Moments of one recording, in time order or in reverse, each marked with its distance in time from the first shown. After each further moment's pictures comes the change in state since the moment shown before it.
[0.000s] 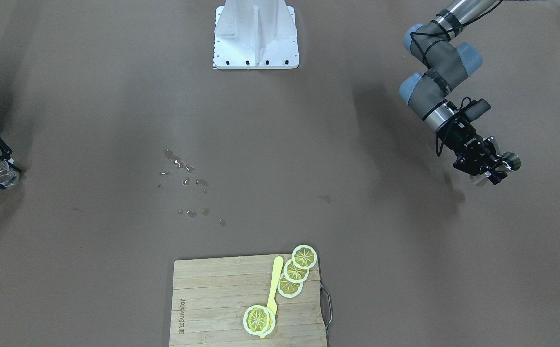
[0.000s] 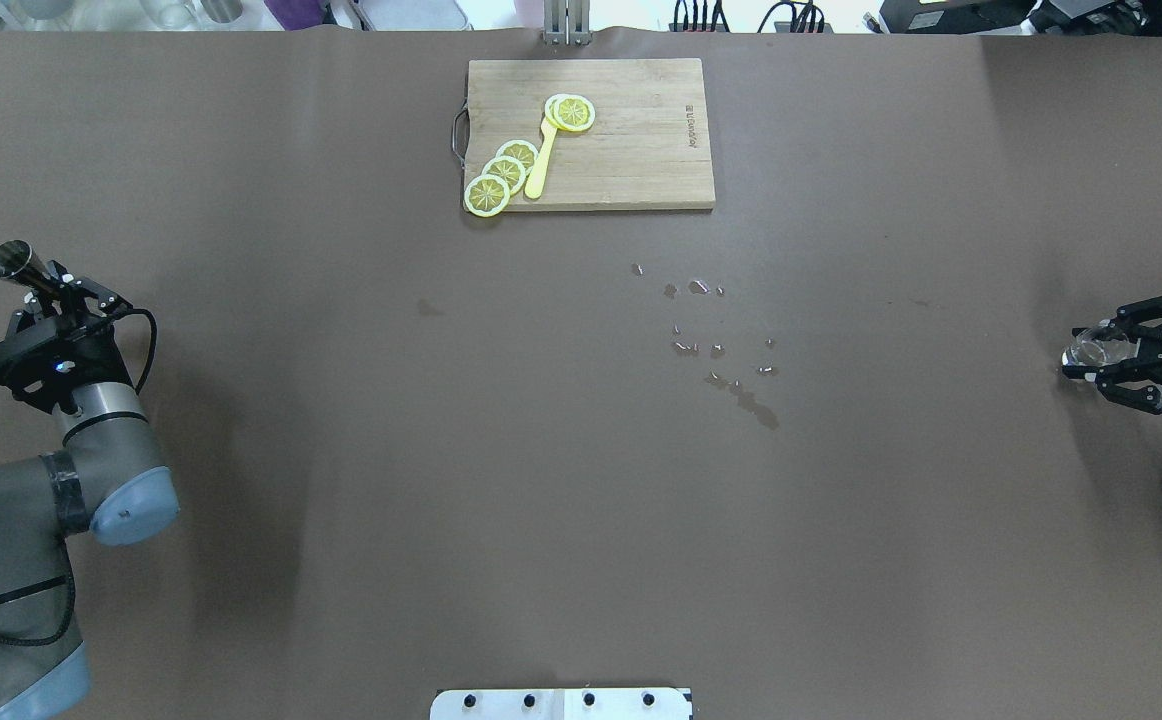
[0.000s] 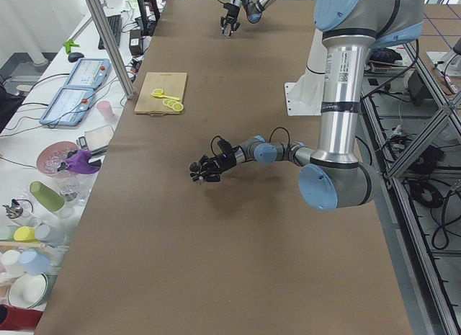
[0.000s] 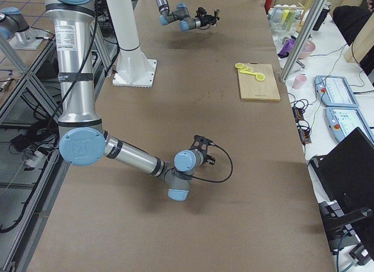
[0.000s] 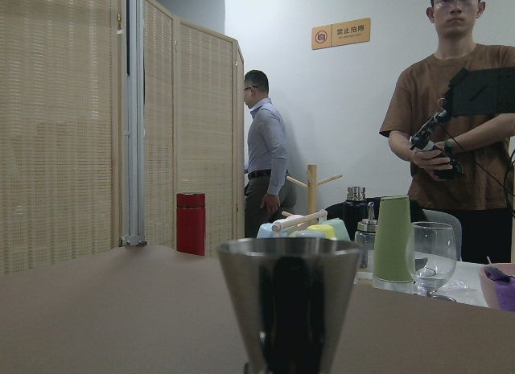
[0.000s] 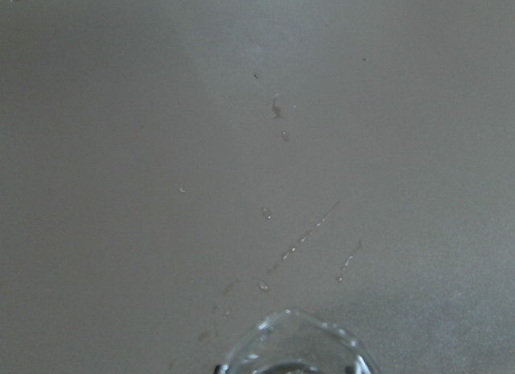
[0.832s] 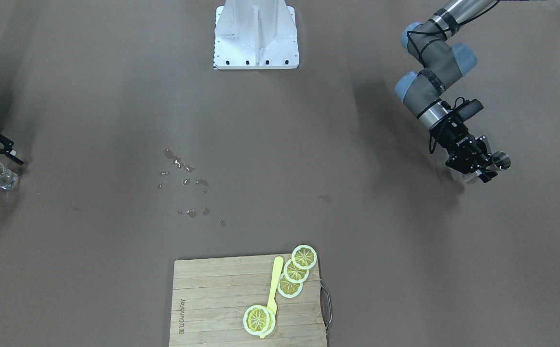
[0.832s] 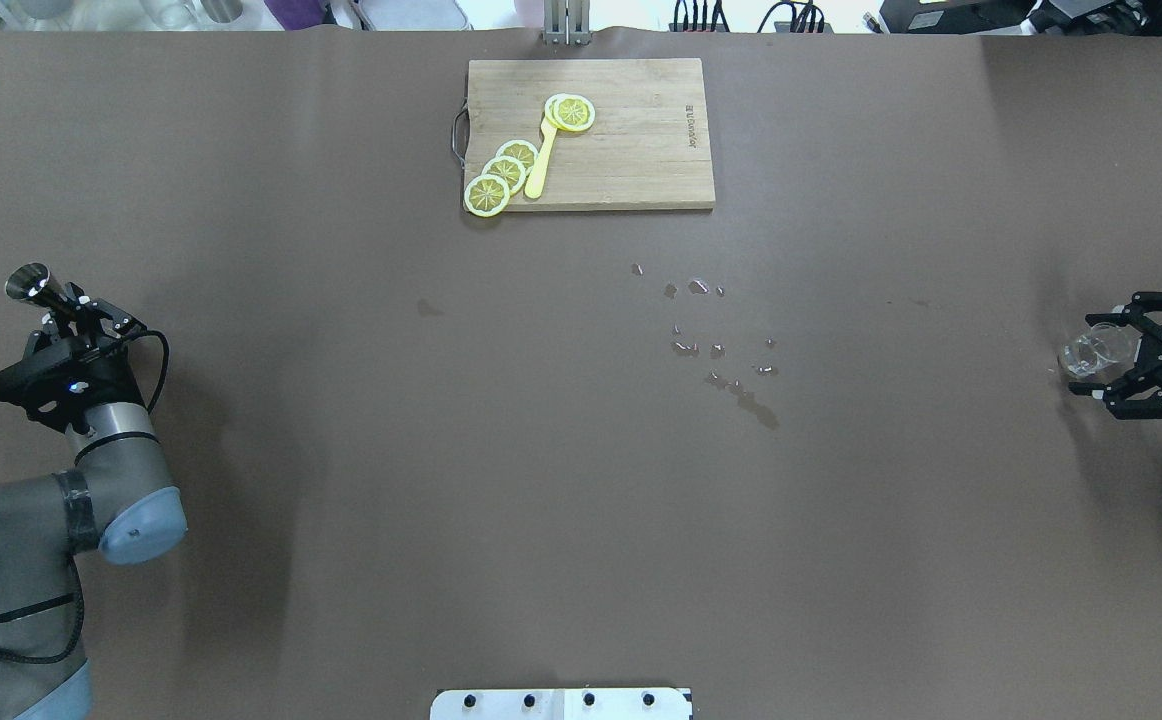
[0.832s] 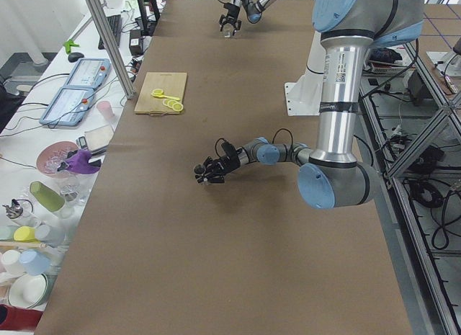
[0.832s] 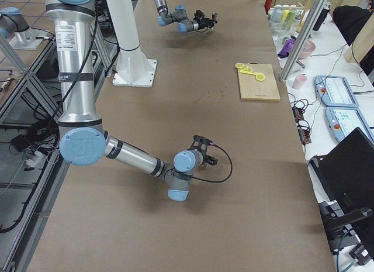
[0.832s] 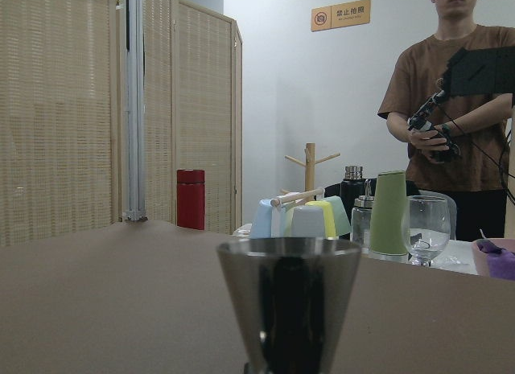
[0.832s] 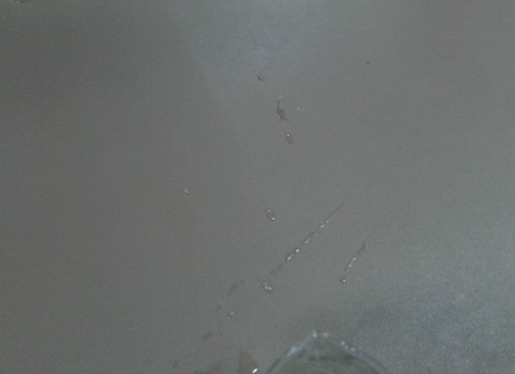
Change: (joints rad) left arm 0.037 -0.002 0.017 -0.001 -0.010 -0.034; right arm -0.002 0.001 -0.006 0.016 0.000 0.000
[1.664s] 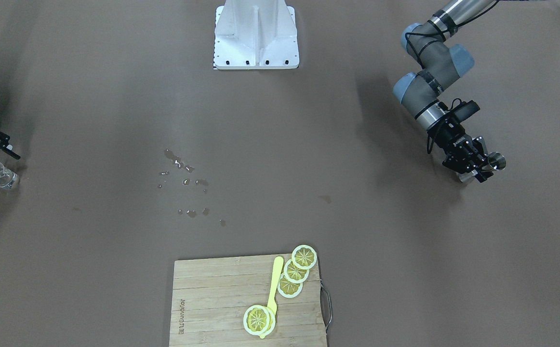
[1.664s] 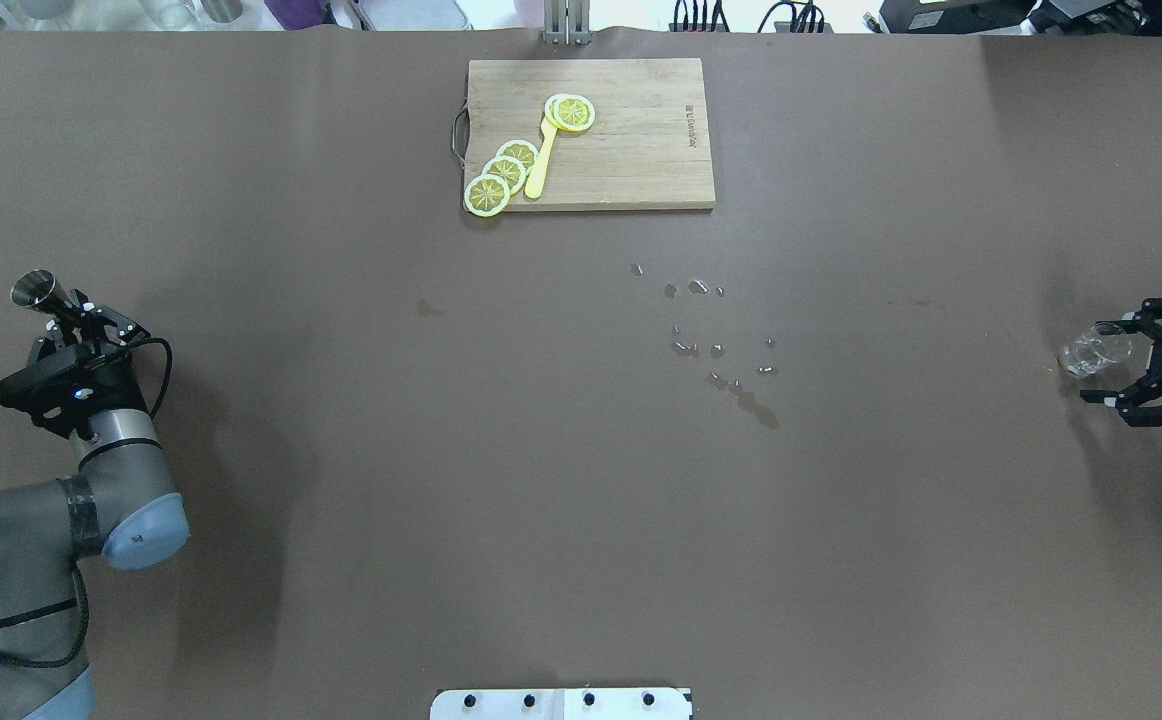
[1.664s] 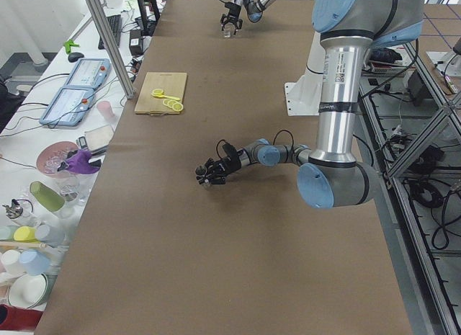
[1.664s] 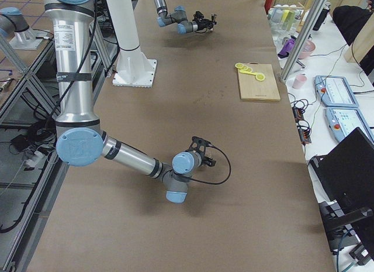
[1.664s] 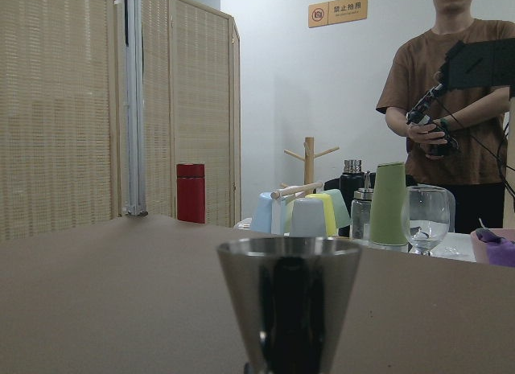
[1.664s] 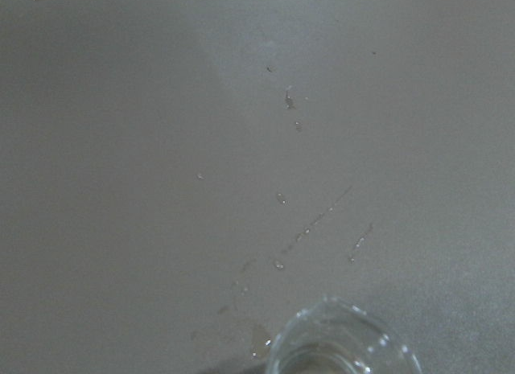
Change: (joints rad) left arm 0.011 -0.004 0.016 0.001 0.000 -0.003; right arm 0.025 -0.017 0.004 0.000 0.046 -0.001
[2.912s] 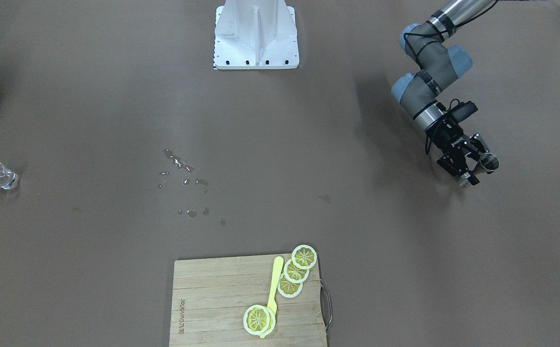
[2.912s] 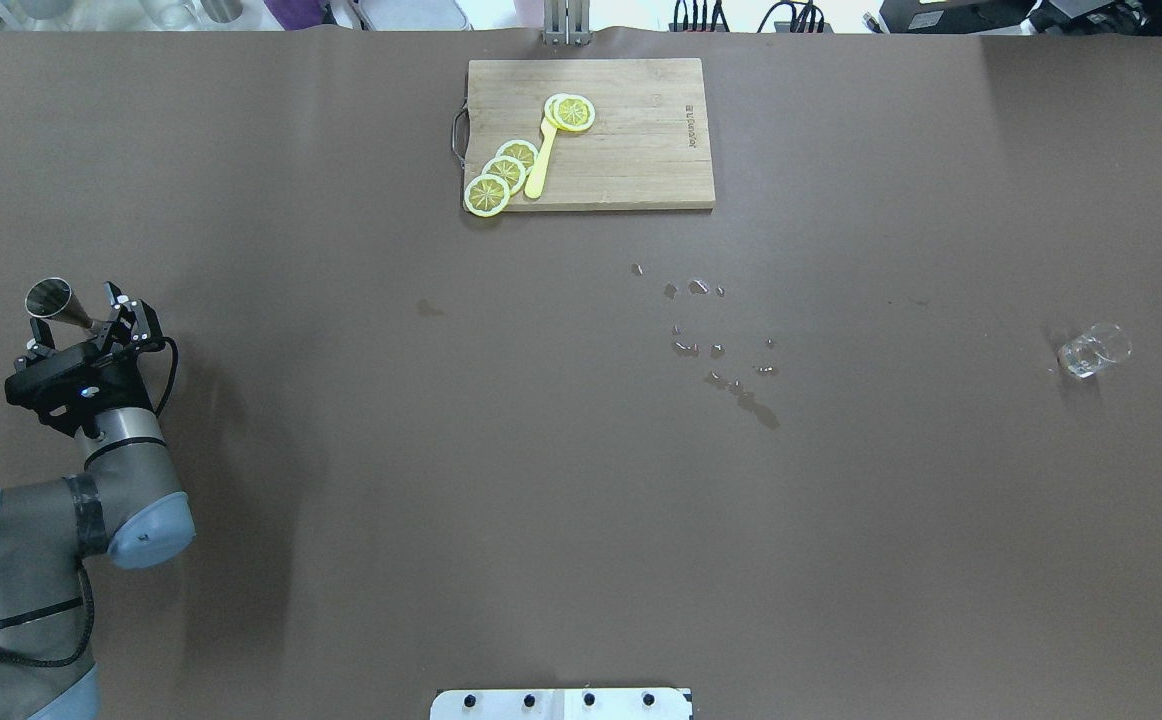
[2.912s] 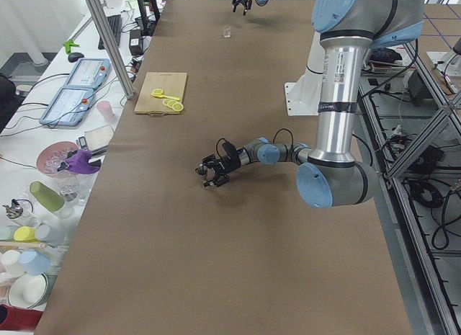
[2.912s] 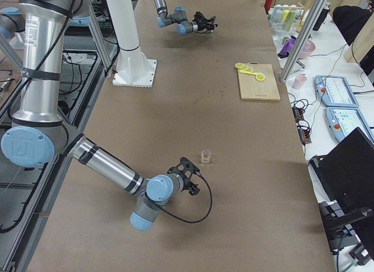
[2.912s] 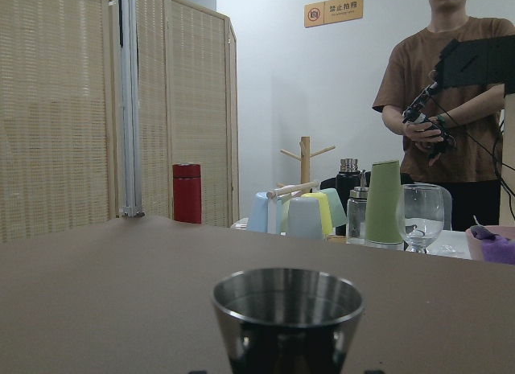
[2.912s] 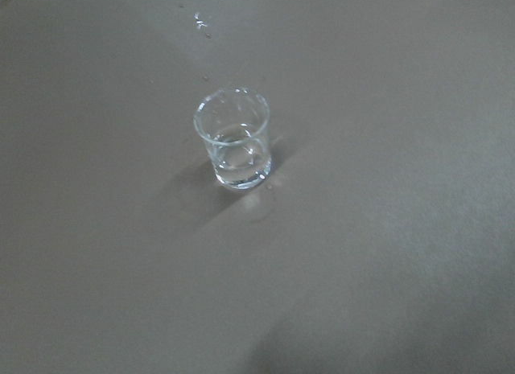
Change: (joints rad) left arm 0.000 -0.007 -0.009 0.017 0.005 0.013; right arm 0.327 -0.177 0.097 -0.259 0.260 0.000
